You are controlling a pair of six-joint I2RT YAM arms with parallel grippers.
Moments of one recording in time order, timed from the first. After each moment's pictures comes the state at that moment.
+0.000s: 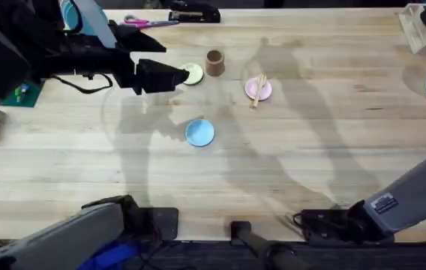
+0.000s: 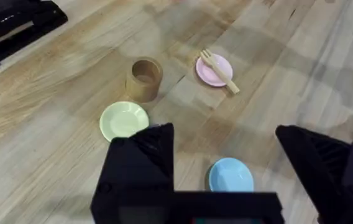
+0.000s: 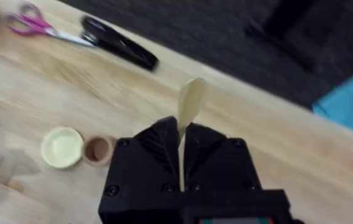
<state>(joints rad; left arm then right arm) 0.21 1.29 1.03 -0.80 1.00 0.73 0.34 1.87 2.09 -0.89 0.04 -0.11</state>
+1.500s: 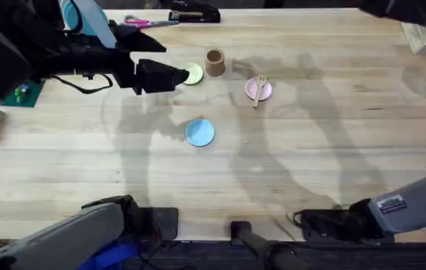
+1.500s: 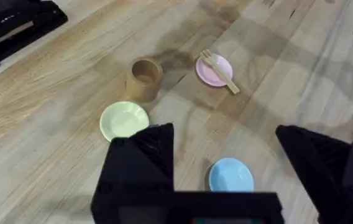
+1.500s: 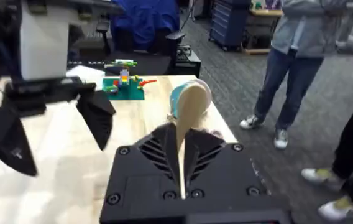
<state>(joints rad) 0.21 1.29 1.03 -0.80 1.00 0.73 0.19 1.76 1.38 0.39 -1.12 -0.15</state>
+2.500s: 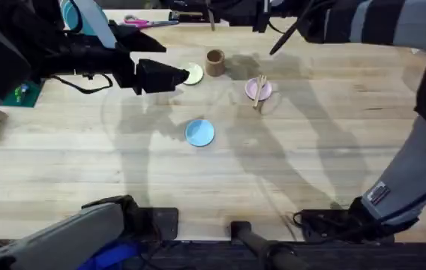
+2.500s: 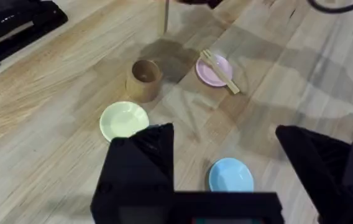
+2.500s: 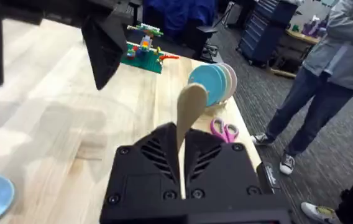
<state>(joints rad) 0.21 1.29 1.03 -0.80 1.00 0.73 0.24 2.05 1.38 0.58 -1.24 -0.44</state>
